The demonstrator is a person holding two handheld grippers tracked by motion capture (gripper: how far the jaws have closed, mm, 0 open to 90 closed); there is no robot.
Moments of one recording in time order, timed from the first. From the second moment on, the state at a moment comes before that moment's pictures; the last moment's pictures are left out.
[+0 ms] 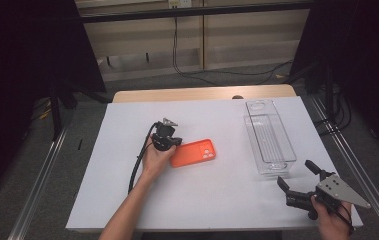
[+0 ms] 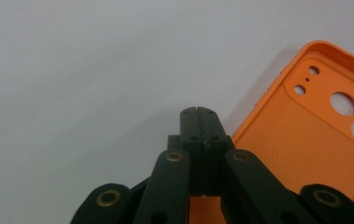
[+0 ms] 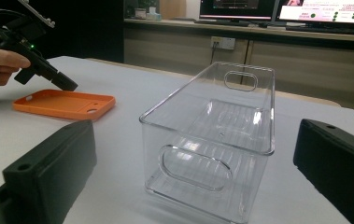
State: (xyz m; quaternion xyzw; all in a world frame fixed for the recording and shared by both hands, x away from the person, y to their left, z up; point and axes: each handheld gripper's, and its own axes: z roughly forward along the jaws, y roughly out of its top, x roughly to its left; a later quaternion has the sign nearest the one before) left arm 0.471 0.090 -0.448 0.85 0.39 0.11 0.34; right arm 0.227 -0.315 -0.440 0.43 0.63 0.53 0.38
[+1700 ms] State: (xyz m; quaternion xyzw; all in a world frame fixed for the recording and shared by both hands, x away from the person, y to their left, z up) left arm 0.454 0.102 -0.447 0.87 0.35 0.09 0.33; right arm 0.227 -0.315 -0.441 0.43 0.63 0.52 0.38
